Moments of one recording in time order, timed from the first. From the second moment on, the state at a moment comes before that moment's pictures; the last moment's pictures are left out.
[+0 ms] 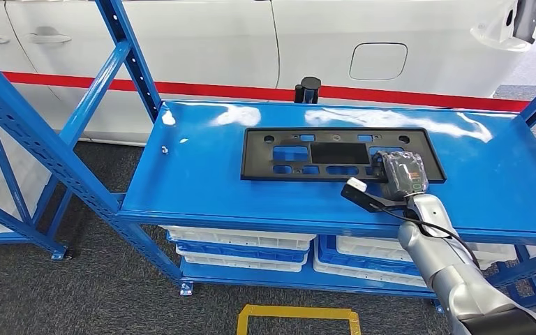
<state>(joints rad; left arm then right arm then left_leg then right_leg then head) -0.12 -0.22 1.09 -0.20 -1.03 0.25 -0.30 -0.70 -0.24 0.36 -0.56 1.03 -0.61 -0.16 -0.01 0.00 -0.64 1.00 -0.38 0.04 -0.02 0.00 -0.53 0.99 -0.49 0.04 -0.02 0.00</state>
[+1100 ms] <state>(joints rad) -0.16 -0.23 1.03 -0.20 -1.11 0.27 -0.34 -1.22 -0.27 0.25 -0.94 0.93 -0.66 -0.24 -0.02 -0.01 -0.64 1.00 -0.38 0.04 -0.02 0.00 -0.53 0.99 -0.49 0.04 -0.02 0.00</state>
